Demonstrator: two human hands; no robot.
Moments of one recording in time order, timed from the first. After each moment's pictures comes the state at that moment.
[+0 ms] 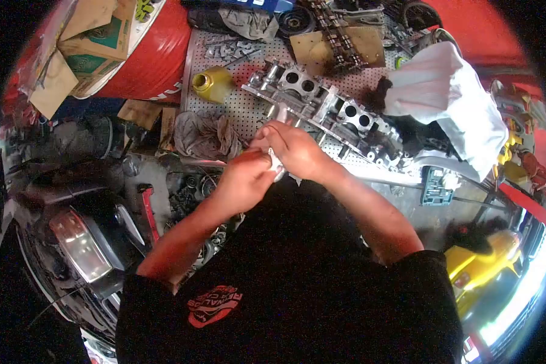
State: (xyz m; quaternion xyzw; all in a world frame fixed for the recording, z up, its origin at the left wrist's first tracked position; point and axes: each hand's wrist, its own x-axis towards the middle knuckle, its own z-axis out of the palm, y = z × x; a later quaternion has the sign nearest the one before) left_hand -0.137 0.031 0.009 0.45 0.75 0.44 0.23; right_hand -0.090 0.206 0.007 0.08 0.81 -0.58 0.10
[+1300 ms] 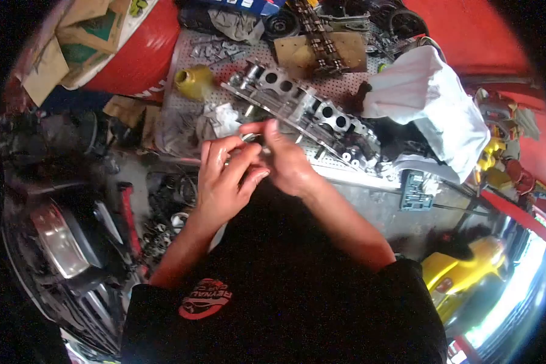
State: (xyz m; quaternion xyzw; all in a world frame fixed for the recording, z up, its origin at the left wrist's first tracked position) left_hand -0.103 0.046 0.044 0.42 0.81 0.40 0.00; right_hand -0.059 0.189 0.037 0.34 0.32 -0.88 0.09
